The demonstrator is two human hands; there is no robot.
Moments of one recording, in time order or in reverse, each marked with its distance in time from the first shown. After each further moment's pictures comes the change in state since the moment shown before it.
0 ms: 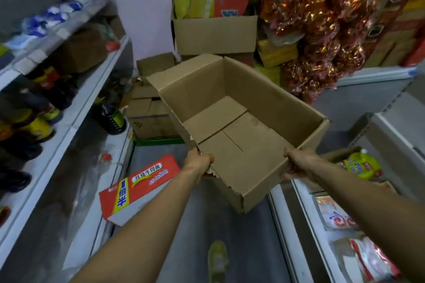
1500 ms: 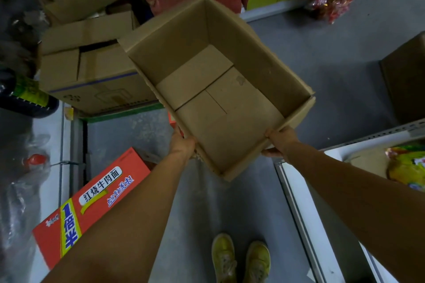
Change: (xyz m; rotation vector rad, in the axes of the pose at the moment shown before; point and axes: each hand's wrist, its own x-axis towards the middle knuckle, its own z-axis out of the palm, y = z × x) left_hand 0.397 -0.088 0.085 0.171 -0.010 -0.242; right_hand 0.393 0.019 0.147 0.120 0.025 0.301
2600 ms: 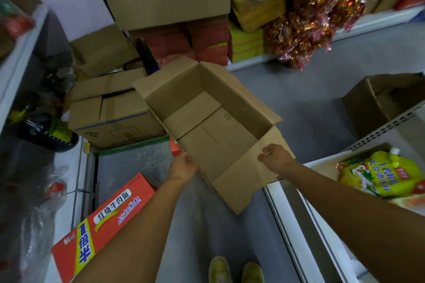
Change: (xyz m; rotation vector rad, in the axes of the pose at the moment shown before) left_hand -0.140 0.047 -0.031 0.339 -0.074 0.194; right_hand -0.145 -0.023 -0.081 -0.597 0.037 -0.386
